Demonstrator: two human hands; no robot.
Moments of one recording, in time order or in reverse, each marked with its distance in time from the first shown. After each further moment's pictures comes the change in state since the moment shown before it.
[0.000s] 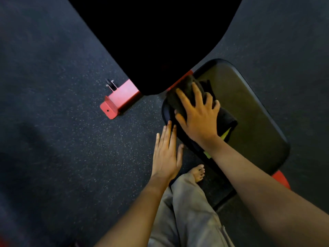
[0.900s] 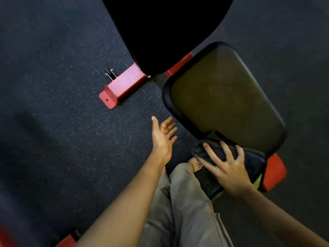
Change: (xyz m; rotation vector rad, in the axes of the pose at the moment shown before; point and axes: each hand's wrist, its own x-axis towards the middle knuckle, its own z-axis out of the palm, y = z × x) left_hand 0.010 0.021 -0.025 -1.464 -0.083 -0.967; right_hand -0.192 0.063 0.004 -0.334 -0.078 -0.429
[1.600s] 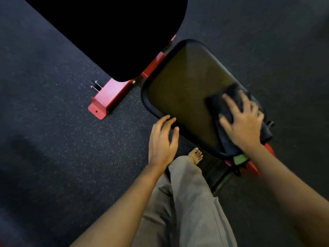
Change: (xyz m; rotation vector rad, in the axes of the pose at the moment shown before) left_hand -0.018 -0.029 0.009 1.194 -0.028 0.981; right_hand 0.032 0.089 -0.015 0.314 0.045 0.761
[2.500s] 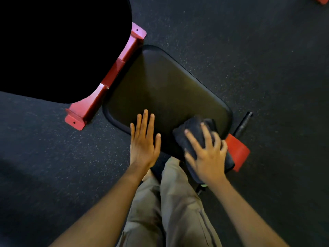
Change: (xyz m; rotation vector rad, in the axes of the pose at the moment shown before) left_hand 0.029 0.004 0.047 0.431 -0.177 0.141; right_hand -0.073 -0.002 0.010 -0.024 -0.026 -0.018
